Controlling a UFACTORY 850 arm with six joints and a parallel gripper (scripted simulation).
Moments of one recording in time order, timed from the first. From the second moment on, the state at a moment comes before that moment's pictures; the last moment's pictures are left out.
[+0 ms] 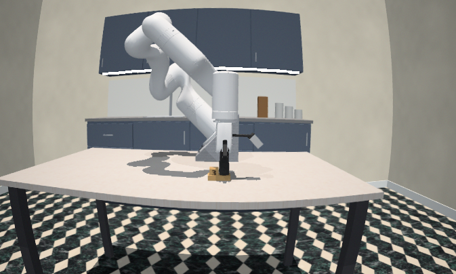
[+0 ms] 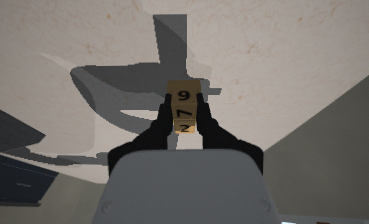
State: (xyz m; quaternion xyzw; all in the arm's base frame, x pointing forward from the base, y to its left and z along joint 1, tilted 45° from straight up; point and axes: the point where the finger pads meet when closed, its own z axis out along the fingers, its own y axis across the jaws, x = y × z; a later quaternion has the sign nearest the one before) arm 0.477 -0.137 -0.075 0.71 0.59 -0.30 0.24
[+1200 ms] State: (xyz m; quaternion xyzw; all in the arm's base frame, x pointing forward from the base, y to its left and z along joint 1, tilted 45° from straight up) arm 0.491 -0.068 -0.005 0.71 0.59 -0.30 0.24
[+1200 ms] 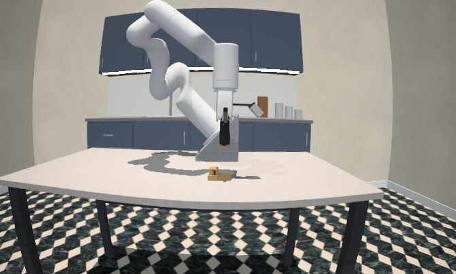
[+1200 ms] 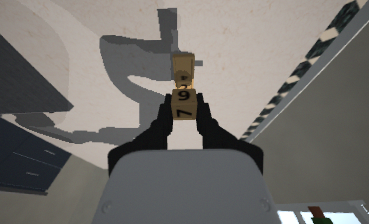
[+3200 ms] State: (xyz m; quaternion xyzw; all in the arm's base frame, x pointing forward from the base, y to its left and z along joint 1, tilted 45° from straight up) arm 0.490 -0.067 -0.005 0.16 0.91 -0.39 0.00
